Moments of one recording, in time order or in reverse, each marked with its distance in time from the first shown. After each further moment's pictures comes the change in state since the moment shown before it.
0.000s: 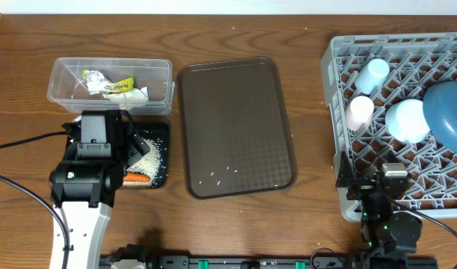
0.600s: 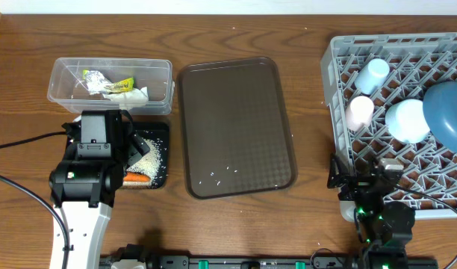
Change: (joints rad) left arm 0.000 0.000 0.000 0.000 0.000 0.000; right arm 0.033 0.138 0.000 0.003 -0.032 0.302
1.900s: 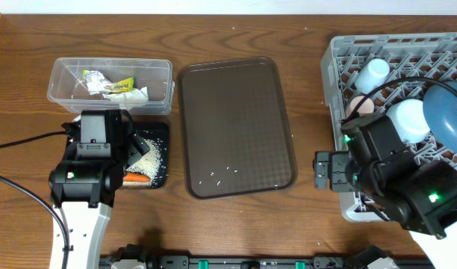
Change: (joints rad) left arm 0.000 0.000 0.003 0.000 0.000 0.000; right arm 0.558 0.926 1.309 -1.305 0.293 0.132
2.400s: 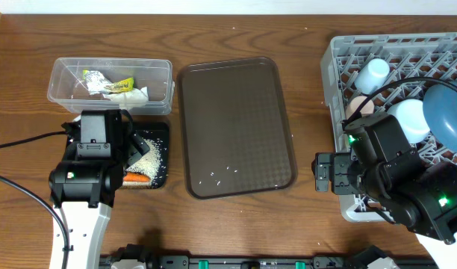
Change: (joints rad) left arm 0.000 0.000 0.000 0.000 0.000 0.000; right arm 0.001 0.007 0.076 -0.076 -0.045 0.010
